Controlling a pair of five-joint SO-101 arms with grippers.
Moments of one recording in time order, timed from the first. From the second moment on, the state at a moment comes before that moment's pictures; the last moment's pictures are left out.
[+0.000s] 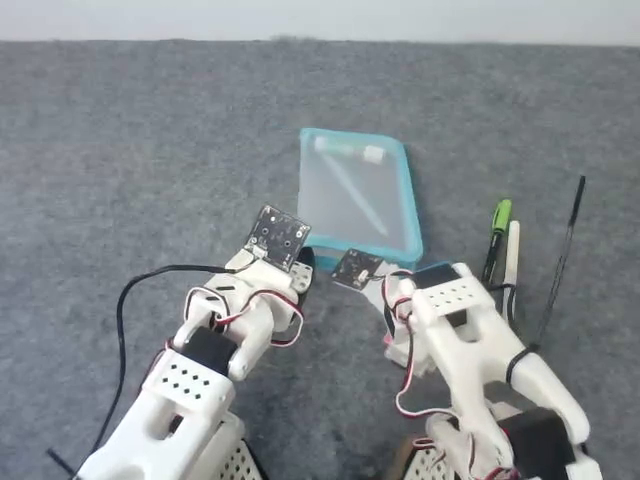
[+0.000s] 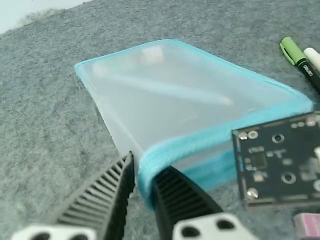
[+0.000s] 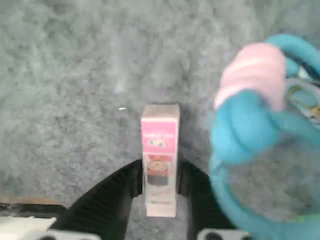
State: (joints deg) left arm 19.6 -57.1 79.7 26.4 -0.4; right arm -21.0 -18.5 57.9 65.1 36.4
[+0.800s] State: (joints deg) left arm 19.6 -57.2 80.2 26.4 -0.4; right arm 23.5 -19.9 27.9 72.8 27.8
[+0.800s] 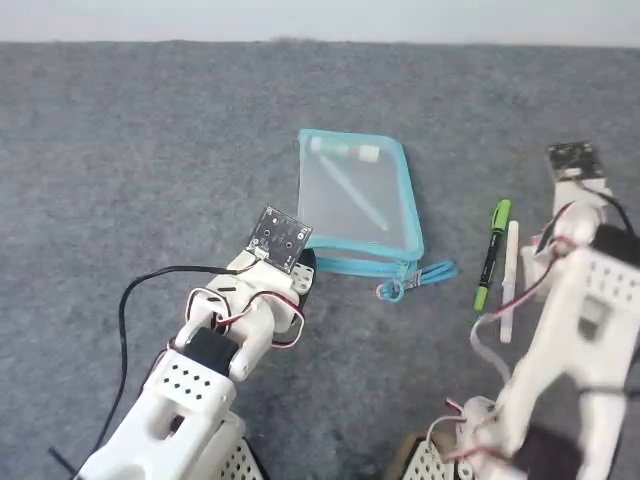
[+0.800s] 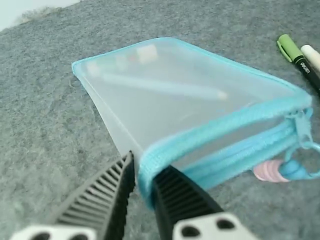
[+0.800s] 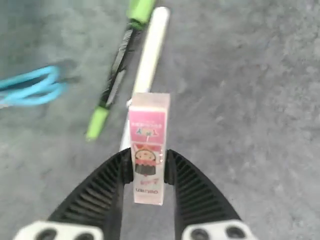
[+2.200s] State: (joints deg) left arm 19.6 -57.2 81.1 26.4 -0.4; right arm 32.2 20.2 9.6 68.3 38.1
